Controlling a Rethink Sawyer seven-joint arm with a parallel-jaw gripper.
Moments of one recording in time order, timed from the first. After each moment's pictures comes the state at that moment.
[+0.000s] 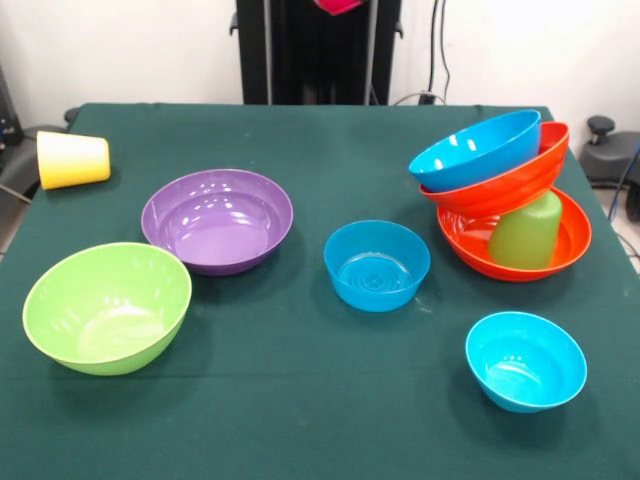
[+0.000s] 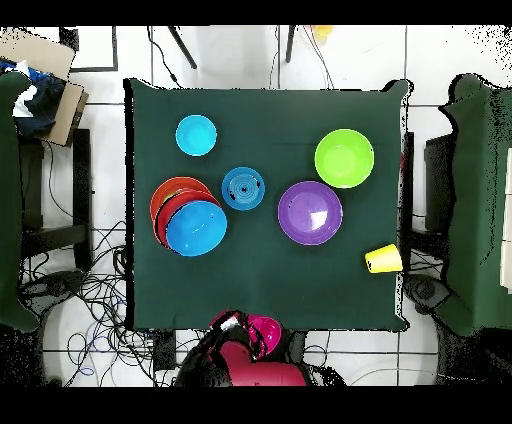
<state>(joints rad) -0.16 -1.14 -0.10 2.42 -0.33 0.19 2.77</state>
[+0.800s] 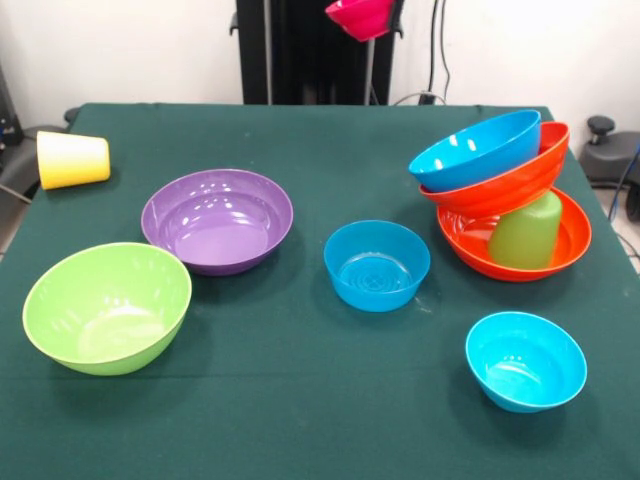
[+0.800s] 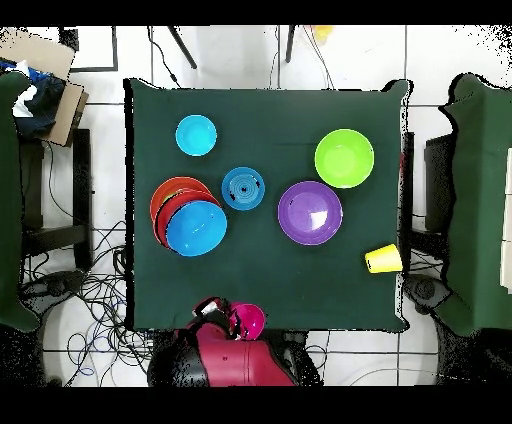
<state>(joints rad) 0.06 -0.98 -0.21 2.29 -0.21 0.17 2.77</state>
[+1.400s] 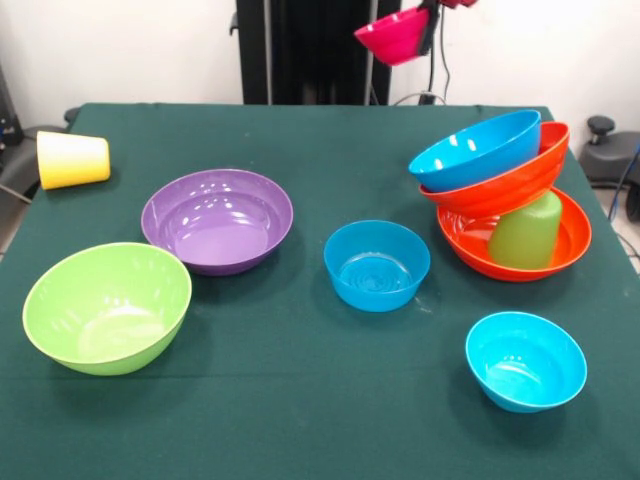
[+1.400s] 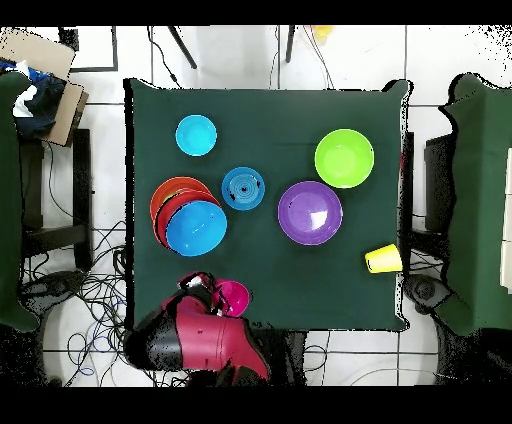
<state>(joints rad) 0.24 -0.86 -0.31 2.16 0.02 0.17 2.77</state>
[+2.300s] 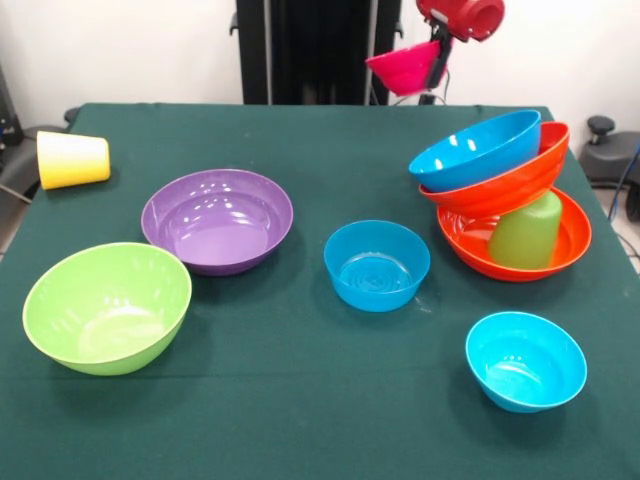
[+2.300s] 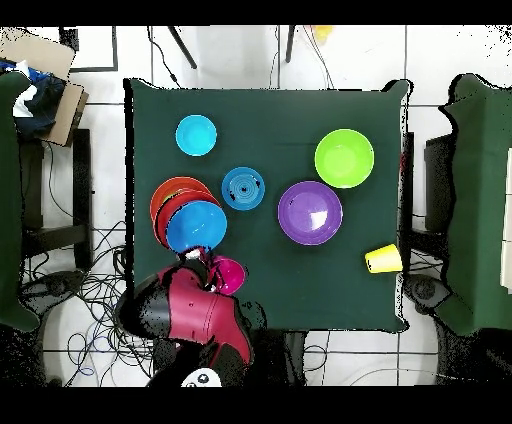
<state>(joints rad) 0.35 -0.71 -0.41 2.04 0.24 0.17 2.77</state>
